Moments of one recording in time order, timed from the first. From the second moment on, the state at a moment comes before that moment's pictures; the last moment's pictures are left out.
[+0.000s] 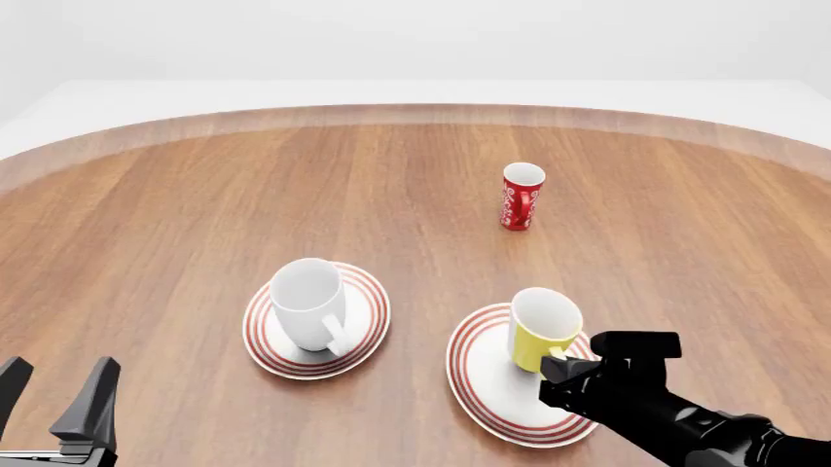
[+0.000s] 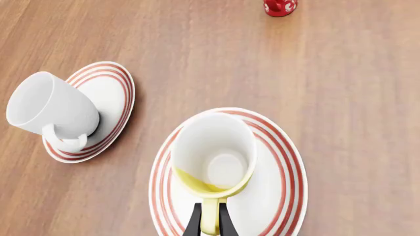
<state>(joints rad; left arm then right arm) 0.00 0.00 0.00 0.00 0.00 0.45 1.29 -0.24 -0.36 0.39</state>
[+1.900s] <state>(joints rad) 0.00 0.00 0.00 0.00 0.00 0.37 0.65 -0.40 0.16 0.33</state>
